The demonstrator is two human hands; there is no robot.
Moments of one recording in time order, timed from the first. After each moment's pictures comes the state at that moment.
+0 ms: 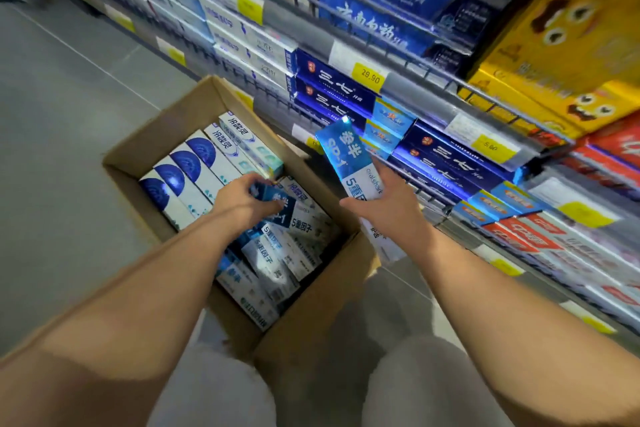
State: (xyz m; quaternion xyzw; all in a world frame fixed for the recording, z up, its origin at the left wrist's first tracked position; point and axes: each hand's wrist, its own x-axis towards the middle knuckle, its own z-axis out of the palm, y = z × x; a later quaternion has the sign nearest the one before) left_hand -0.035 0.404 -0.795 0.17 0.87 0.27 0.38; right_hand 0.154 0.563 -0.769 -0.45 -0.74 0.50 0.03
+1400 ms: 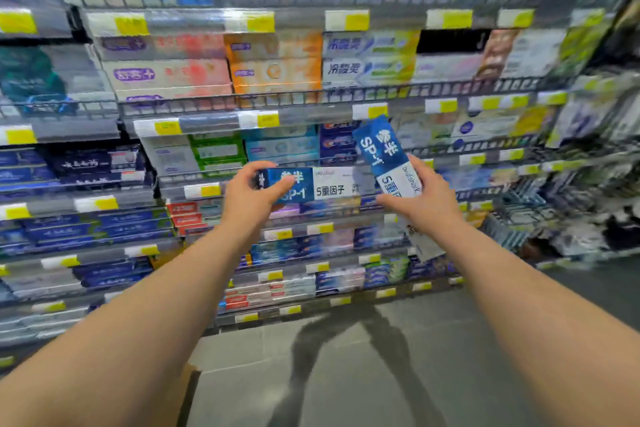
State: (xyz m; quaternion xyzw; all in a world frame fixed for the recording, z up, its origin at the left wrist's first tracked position) left_hand 0.542 0.407 -0.103 0.47 0.51 0.59 0.42; right_hand 0.807 0.400 -0.095 -0.62 -0.63 0.25 0.41
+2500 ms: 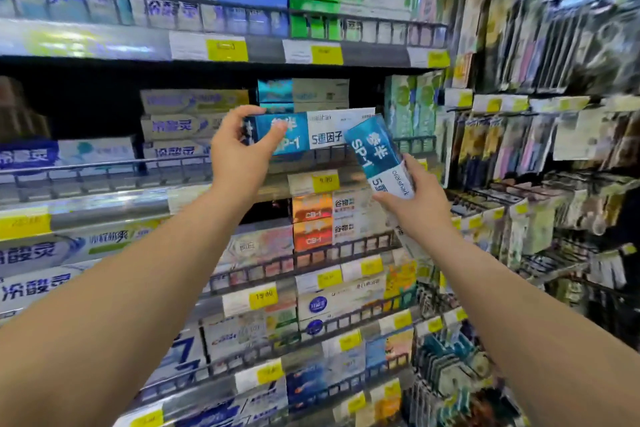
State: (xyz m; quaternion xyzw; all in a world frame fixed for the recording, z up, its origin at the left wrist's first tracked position) left_hand 0.981 0.762 0.116 0.57 0.32 0.71 0.24; right_hand 1.222 0.712 0.053 -0.60 -0.57 0.08 0.56
